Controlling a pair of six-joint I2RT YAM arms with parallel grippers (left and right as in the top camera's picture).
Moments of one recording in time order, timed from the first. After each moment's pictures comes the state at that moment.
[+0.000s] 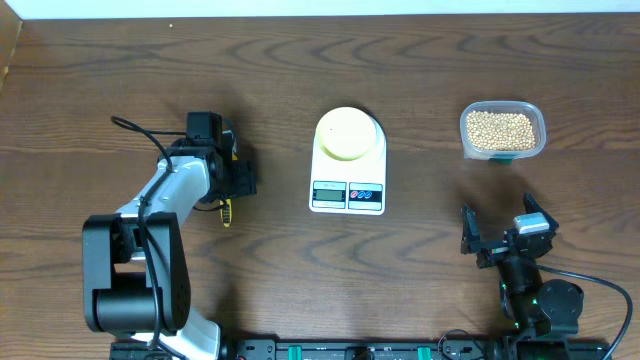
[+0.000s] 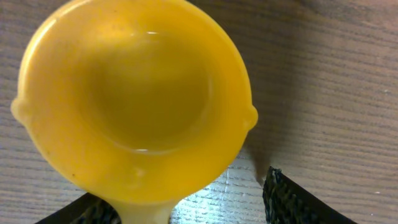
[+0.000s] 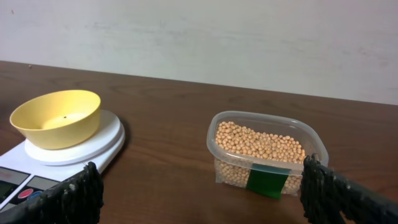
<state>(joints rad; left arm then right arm) 0.01 1.76 0.96 -0.55 0.09 -0.16 -0.01 0.01 0.01 -0.06 -0.18 -0.05</state>
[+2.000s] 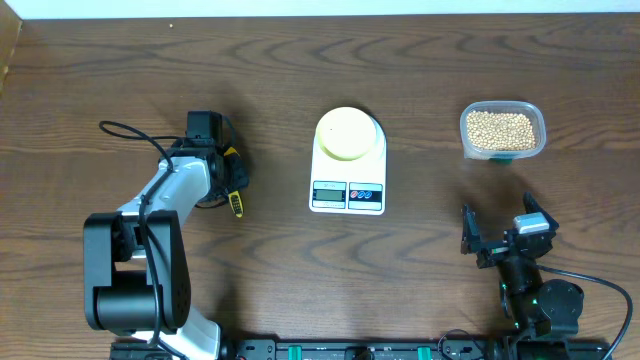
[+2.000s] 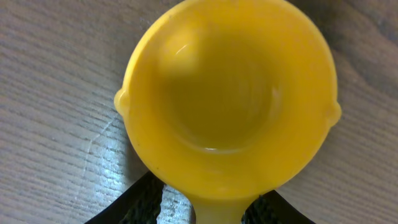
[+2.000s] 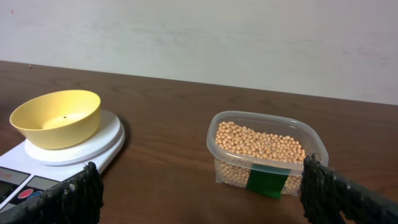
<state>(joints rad) 0.01 1.77 0.95 -0.48 -0.01 -0.38 -0.01 0.01 0.01 -0.06 -0.18 -0.05</state>
